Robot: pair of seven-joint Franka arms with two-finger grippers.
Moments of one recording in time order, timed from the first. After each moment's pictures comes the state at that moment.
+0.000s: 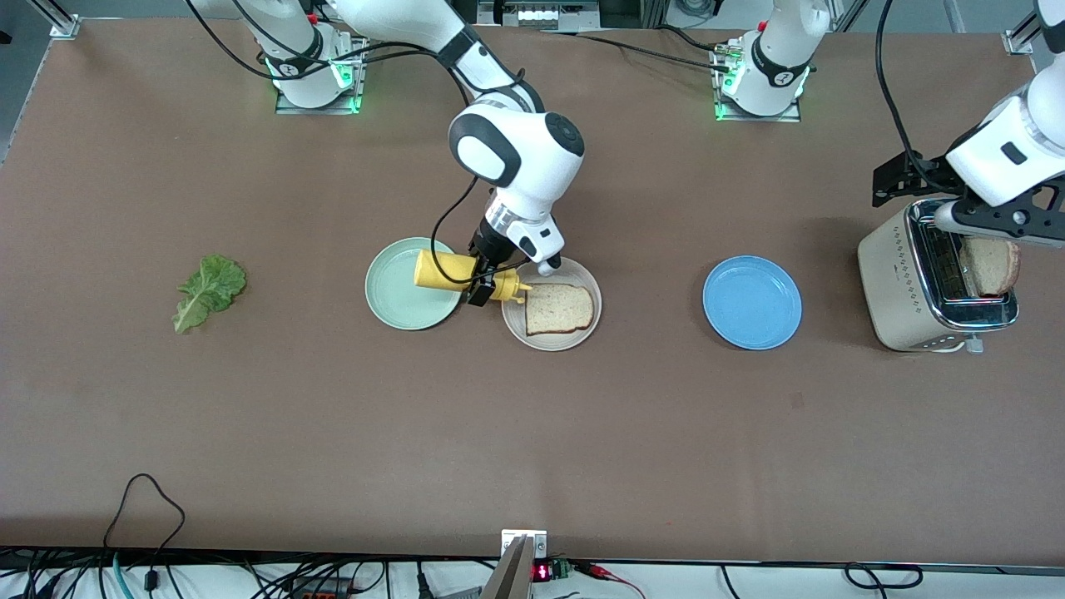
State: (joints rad) left arm 0.00 0.05 -0.08 -1.53 0.02 1.48 0.09; right arm 0.89 0.68 -0.06 -1.47 -0.63 1.93 -0.44
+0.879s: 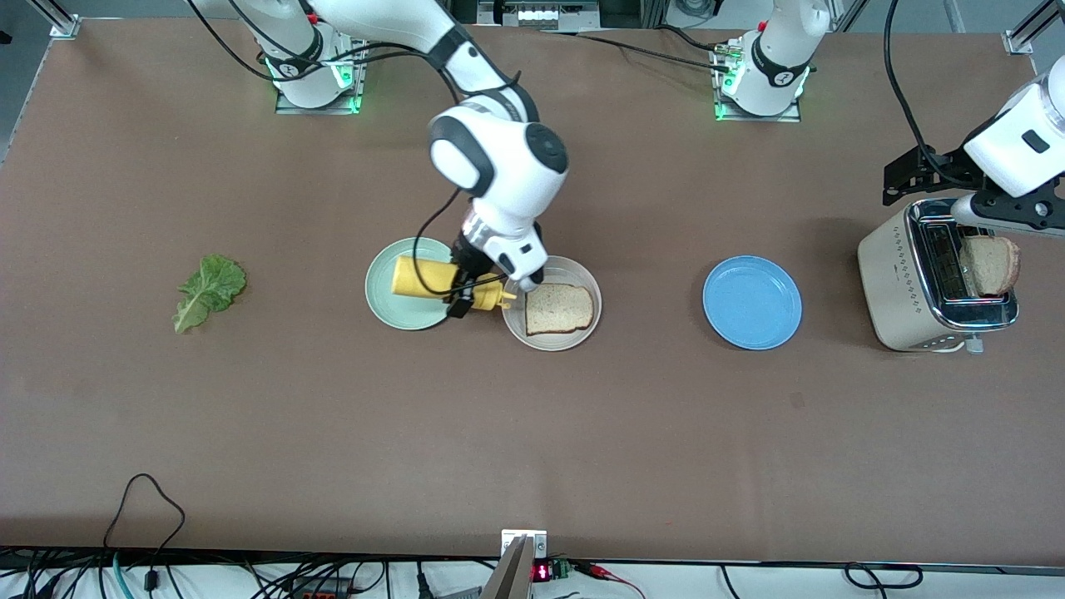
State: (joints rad) left arm 0.00 0.05 -0.07 -1.52 0.02 1.48 0.09; right arm 0.79 0.61 -0.10 -1.37 -0.41 1.85 -0.68
